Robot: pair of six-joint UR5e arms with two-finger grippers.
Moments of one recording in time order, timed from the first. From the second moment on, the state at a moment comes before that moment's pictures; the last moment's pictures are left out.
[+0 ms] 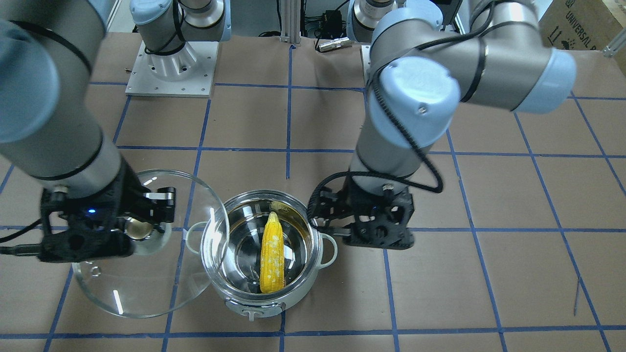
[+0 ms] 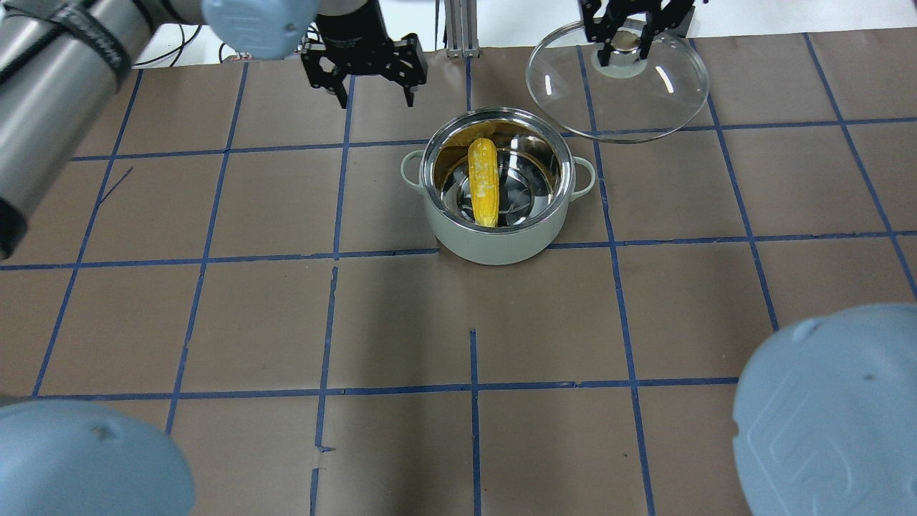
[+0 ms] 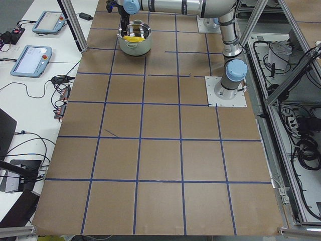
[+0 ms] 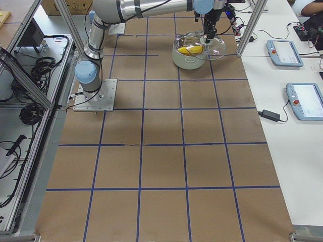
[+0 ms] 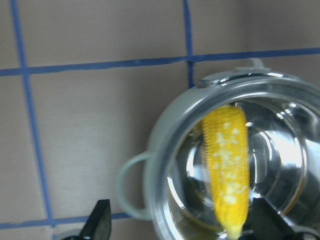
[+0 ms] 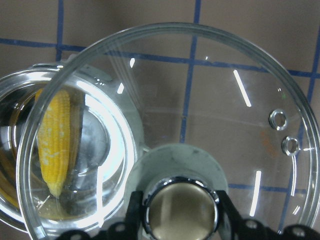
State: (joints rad) left arm -1.71 -1.98 -1.21 -1.49 1.54 -0.08; right arm 1.67 -1.11 1.04 -1.51 -1.61 -0.02
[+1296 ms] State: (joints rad) left arm -1.57 -1.68 -1.41 -1.60 1.64 0.02; right arm 1.85 -1.13 1.34 -1.87 -1.64 0.19
